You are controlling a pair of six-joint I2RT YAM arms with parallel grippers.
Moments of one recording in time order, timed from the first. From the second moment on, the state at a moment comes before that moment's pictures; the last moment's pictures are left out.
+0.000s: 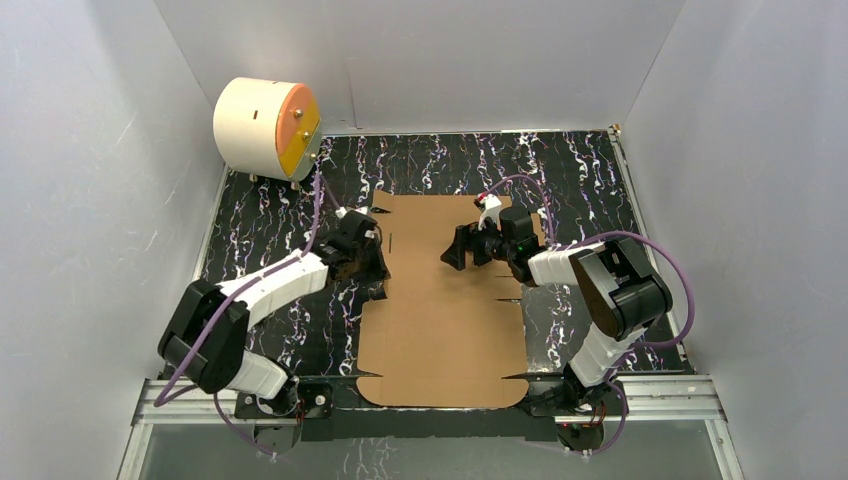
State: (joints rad) left arm -0.57 1.42 0.80 -0.33 0.02 -0.75; right arm 0.46 1.71 0.66 0.51 -0.46 0.26
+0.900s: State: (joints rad) left arm -0.95 1.89 1.33 -0.83 -0.62 -0.73; right arm 0.46 1.71 0.66 0.51 -0.46 0.26
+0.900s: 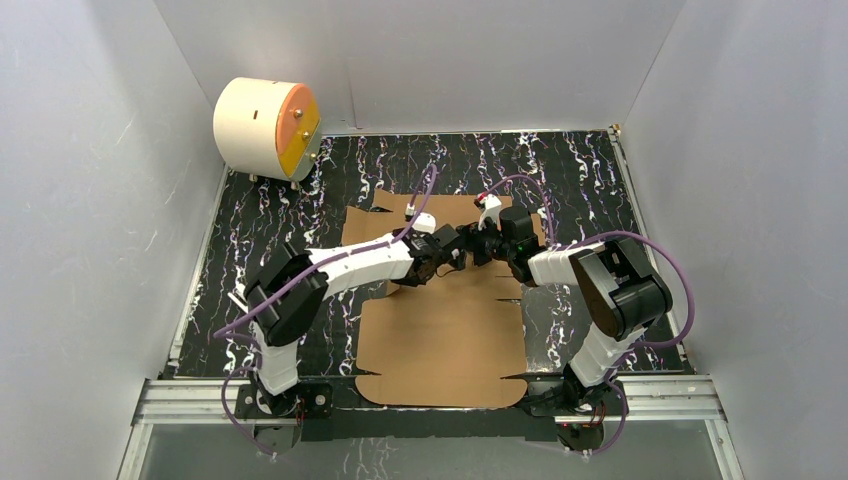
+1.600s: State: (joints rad) left arm -0.69 1.37 1.07 -0.51 -0.40 -0.65; right arm 0.46 1.65 0.96 0.08 -0.34 0.19
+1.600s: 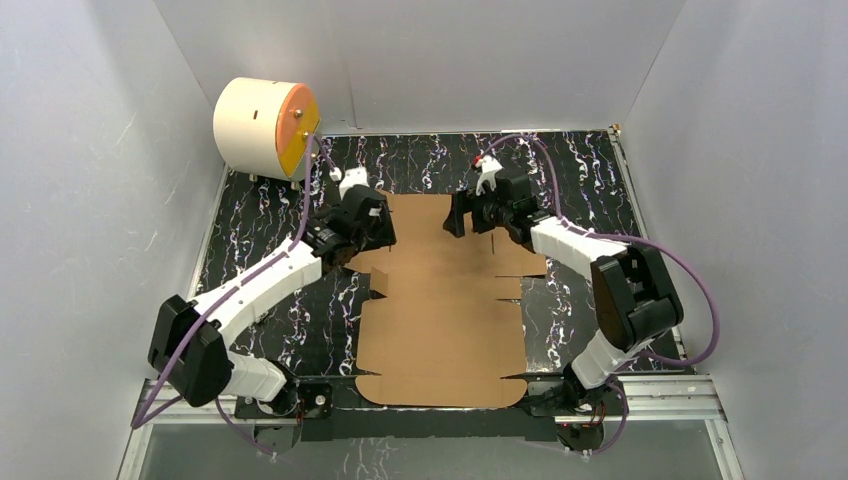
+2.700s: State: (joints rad) left arm -0.50 2.04 1.46 -0.25 0.08 -0.45; right arm 0.08 2.01 1.35 -0.20 -0.44 0.26
